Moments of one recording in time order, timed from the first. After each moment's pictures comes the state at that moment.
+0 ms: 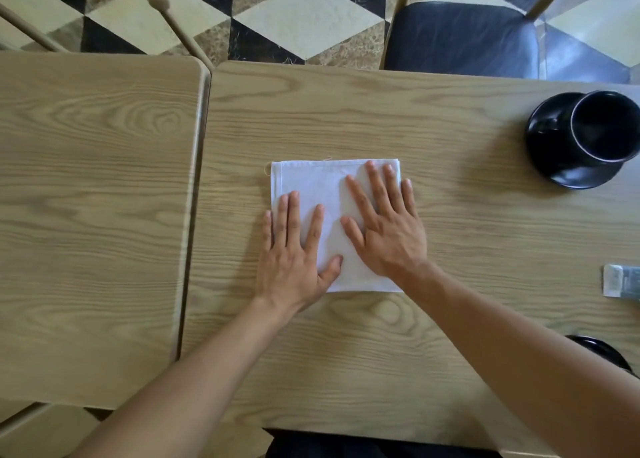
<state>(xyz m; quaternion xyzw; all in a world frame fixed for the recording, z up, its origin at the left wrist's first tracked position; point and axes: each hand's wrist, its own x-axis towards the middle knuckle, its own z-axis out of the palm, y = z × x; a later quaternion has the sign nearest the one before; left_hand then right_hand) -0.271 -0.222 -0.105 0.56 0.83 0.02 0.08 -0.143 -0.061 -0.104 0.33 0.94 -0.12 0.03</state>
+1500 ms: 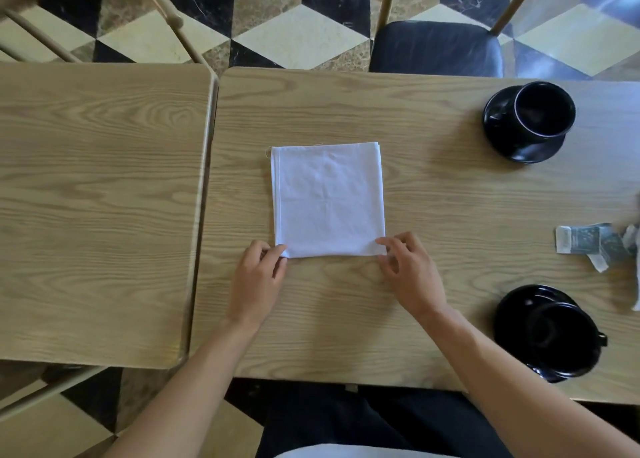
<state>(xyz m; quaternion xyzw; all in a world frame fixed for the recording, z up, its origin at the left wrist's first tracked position) -0.258 -0.310 -0.064 0.45 0.85 0.22 0.13 -0.033 -0.135 -0.059 0.45 0.82 -0.34 -0.04</state>
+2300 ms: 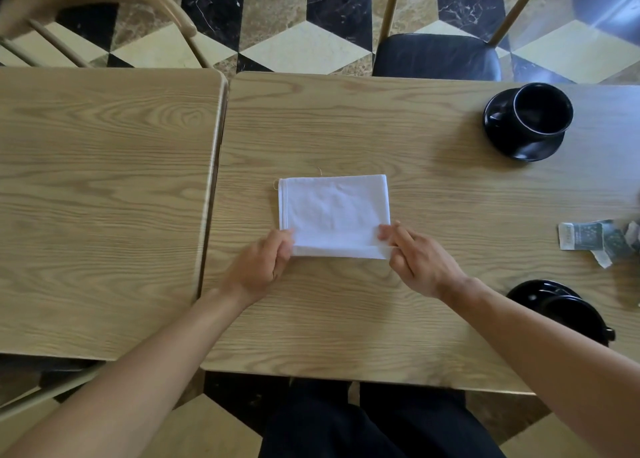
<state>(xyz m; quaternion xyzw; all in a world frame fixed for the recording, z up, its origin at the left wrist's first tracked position) -0.286 -0.307 -0.044 0.54 0.77 0.27 0.24 -0.029 -0.105 -0.039 0.24 0.91 -0.34 -0.03</state>
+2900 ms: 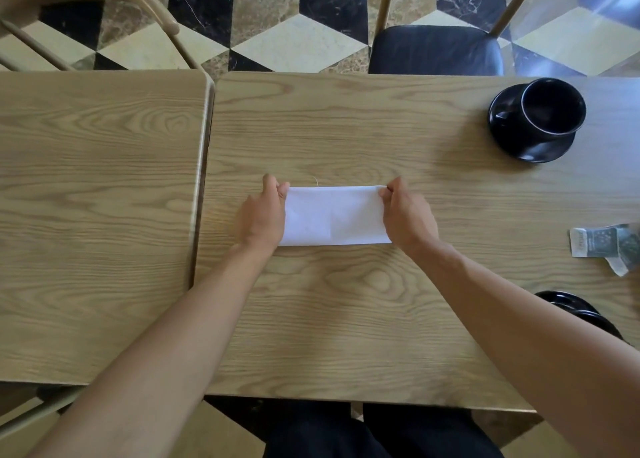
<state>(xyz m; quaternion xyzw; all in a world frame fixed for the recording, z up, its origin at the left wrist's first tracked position) -0.318 -0.197 -0.069 0.34 0.91 0.15 0.16 -0.111 -0.057 -0.068 0.56 0.75 -0.33 0.02</state>
